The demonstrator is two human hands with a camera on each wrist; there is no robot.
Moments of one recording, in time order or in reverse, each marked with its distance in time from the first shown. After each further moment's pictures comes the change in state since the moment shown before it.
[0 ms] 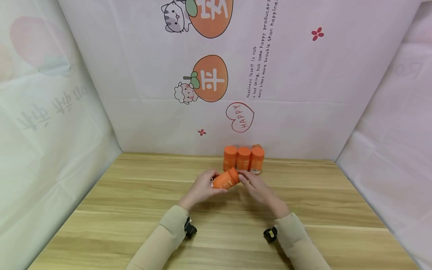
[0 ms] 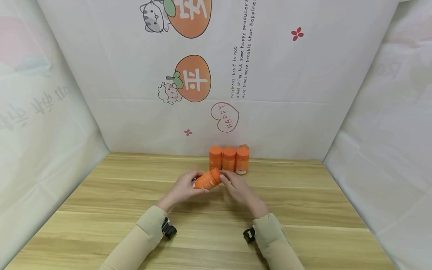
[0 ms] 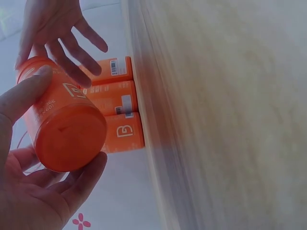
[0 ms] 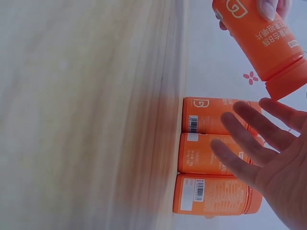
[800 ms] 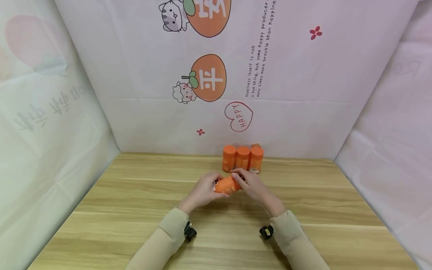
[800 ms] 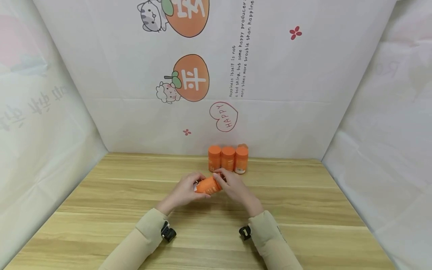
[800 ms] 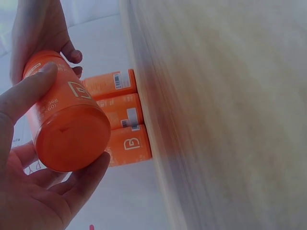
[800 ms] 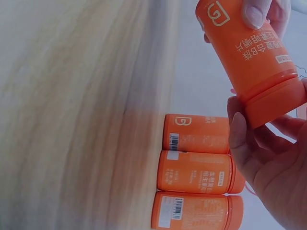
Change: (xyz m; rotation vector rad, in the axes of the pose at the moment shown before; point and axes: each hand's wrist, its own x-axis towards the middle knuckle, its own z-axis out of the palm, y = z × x) left_hand -0.005 0.012 0.003 0.083 -0.064 0.021; right_hand 0.007 -0.020 0.001 0.015 0.020 0.011
